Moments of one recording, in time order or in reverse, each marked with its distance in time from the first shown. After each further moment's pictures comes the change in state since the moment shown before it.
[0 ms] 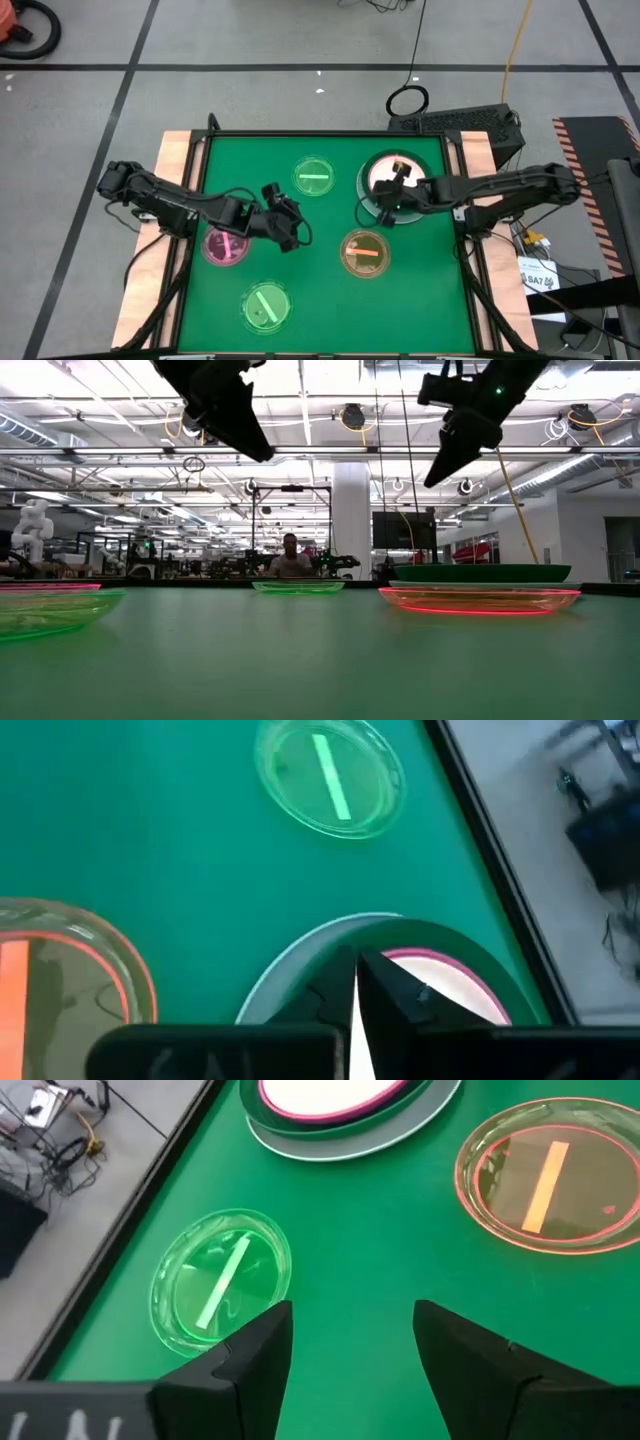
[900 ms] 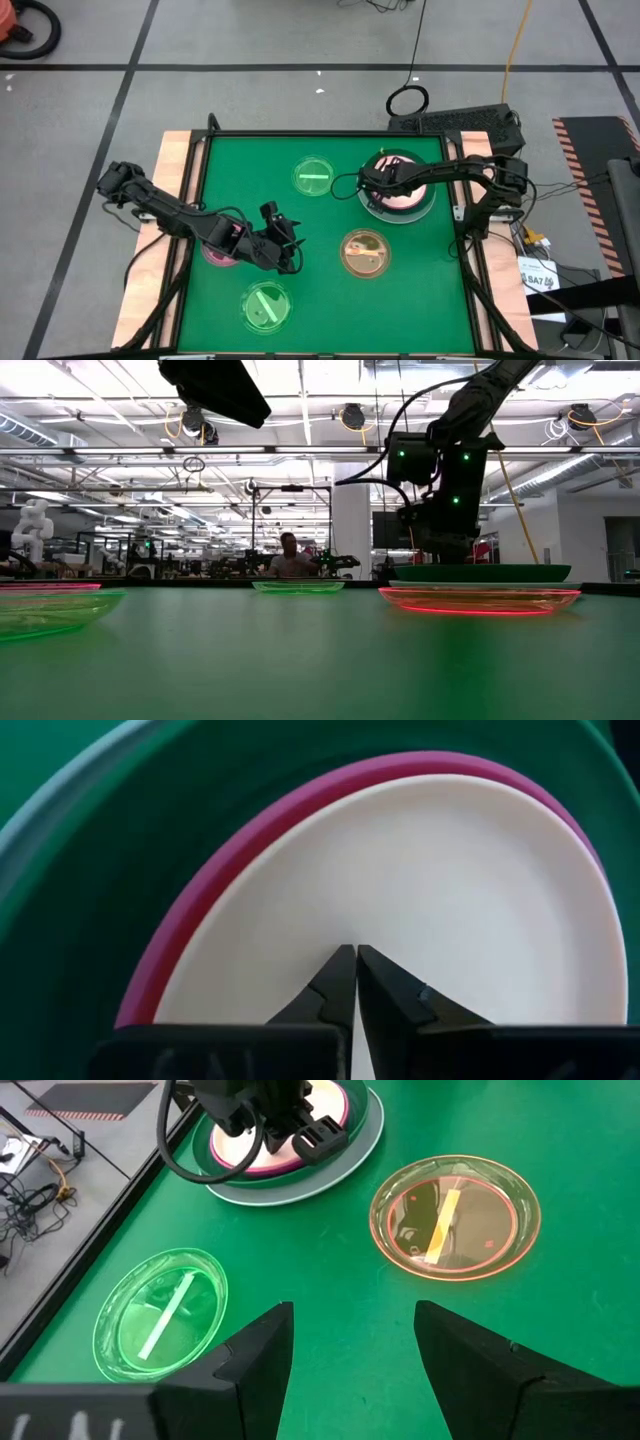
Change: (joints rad) left arm -0.173 0.000 0.000 0.082 -0.086 -0.070; right arm -0.333 0.446 0.005 -0.043 -0.091 0.128
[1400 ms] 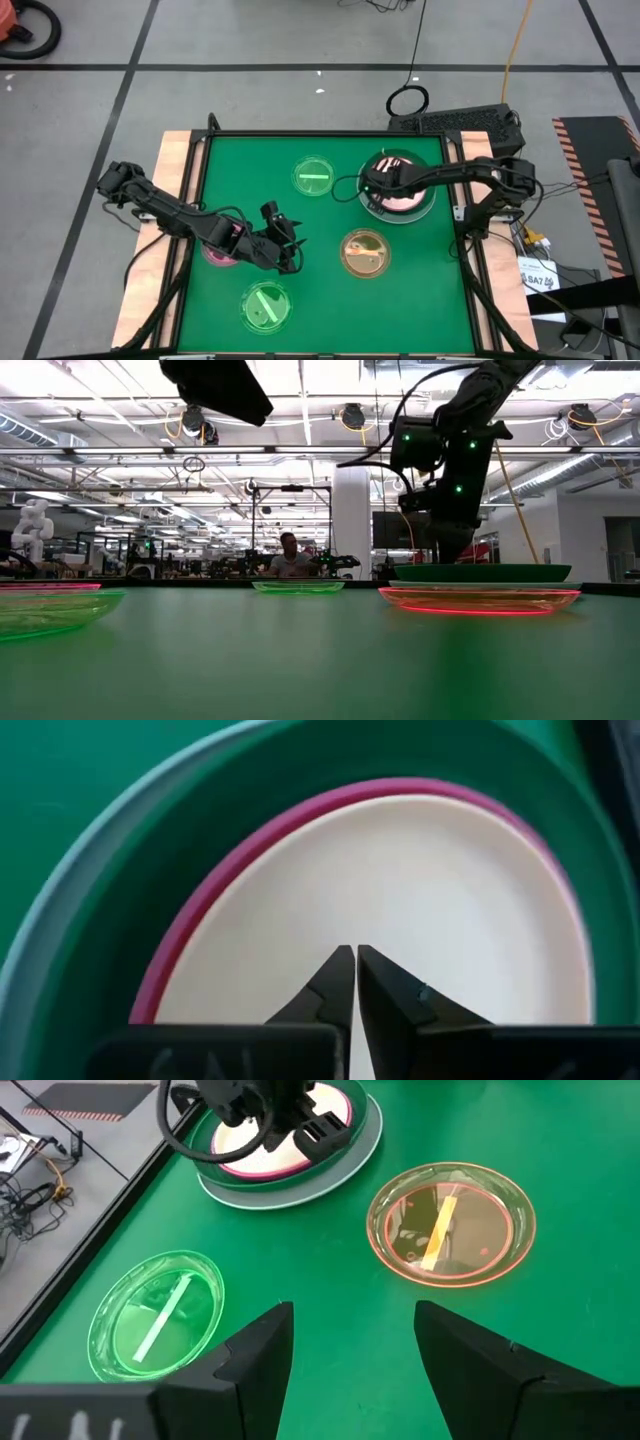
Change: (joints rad) left arm 0.000 0.000 0.000 0.013 0.000 -0.006; right arm 0.044 -0.070 -0.003 0.000 0.030 0.016
